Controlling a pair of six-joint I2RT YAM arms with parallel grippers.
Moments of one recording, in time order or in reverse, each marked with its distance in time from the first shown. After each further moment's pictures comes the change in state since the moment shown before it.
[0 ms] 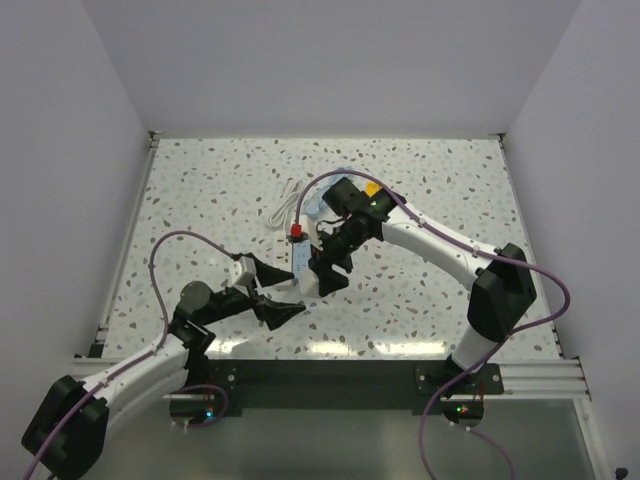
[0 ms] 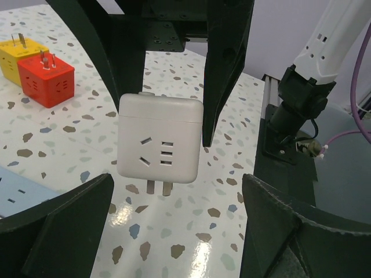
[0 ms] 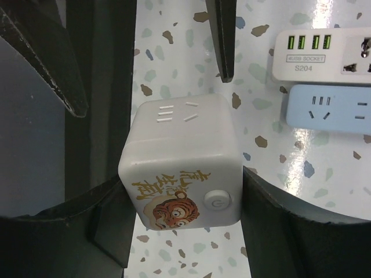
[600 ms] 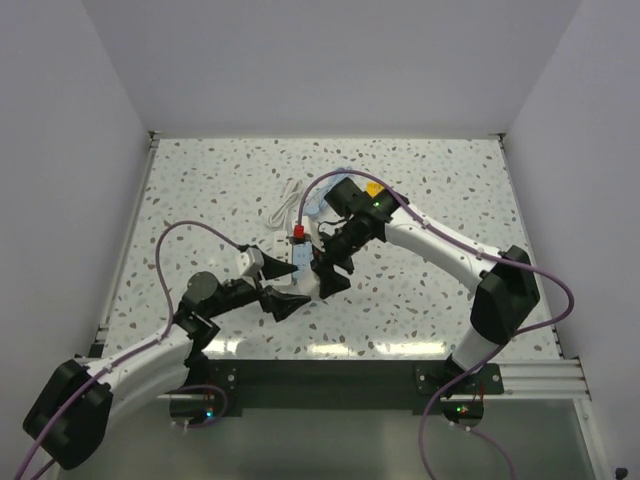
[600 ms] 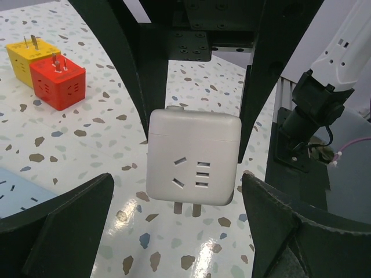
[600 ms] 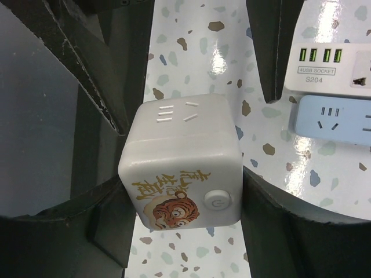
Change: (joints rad) left arm -0.023 0.092 0.071 -0.009 -0.042 0.026; right arm 0.000 -0.021 -0.008 -0.017 -0.060 -0.040
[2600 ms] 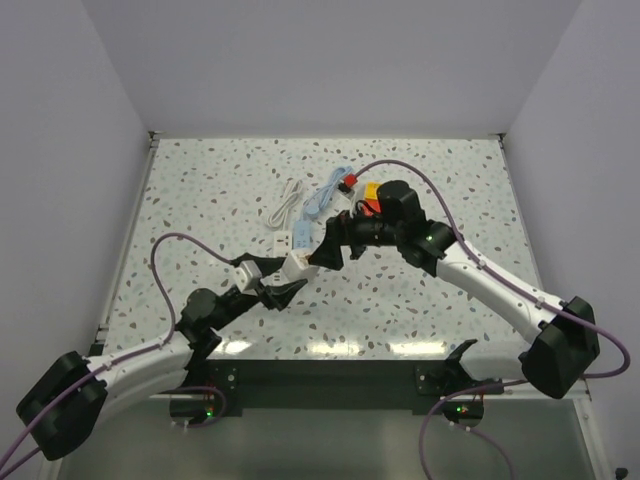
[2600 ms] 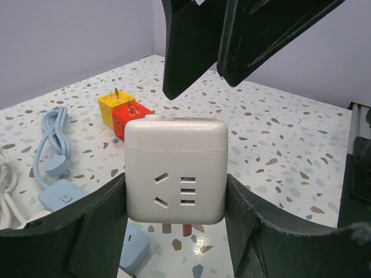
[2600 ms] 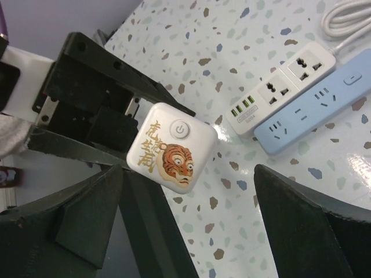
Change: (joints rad) left arm -0.157 -0.002 -0.072 0.206 -0.373 0.208; right arm -0.093 -0.385 -0.404 0.743 0.183 0.966
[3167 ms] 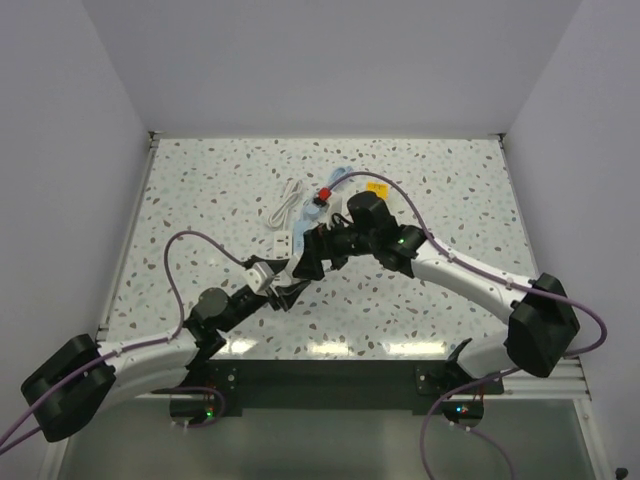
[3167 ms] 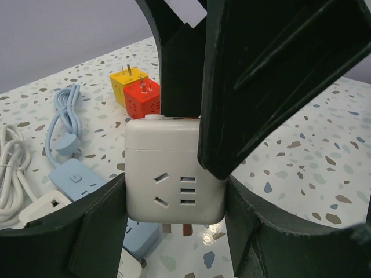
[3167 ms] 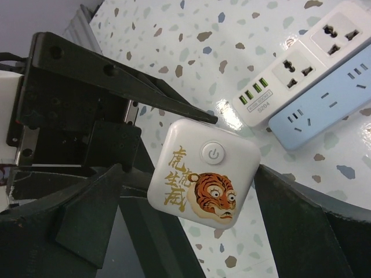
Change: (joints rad) left arm -0.081 0.106 0.009 0.007 -0.146 0.080; right arm 0.100 0.128 0.002 0.047 0.082 0.061
